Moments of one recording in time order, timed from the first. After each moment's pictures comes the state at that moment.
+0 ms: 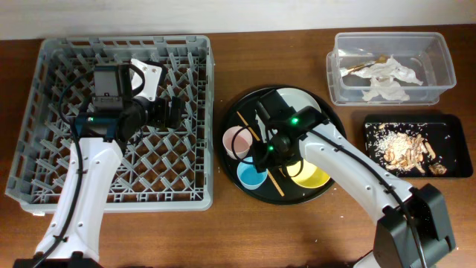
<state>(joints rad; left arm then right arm) -0.04 1.49 1.28 -0.64 0.26 0.15 0.54 1.71 1.31 -0.99 -0.19 0.32</state>
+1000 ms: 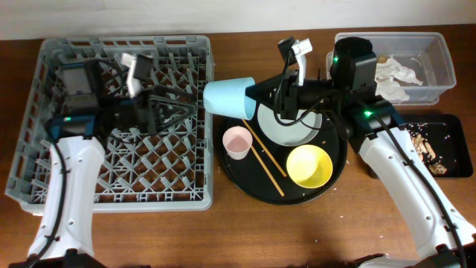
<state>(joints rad) 0.09 1.50 1.30 -0.59 1.55 -0.06 0.25 1.49 1.31 -0.21 -1.07 0.31</state>
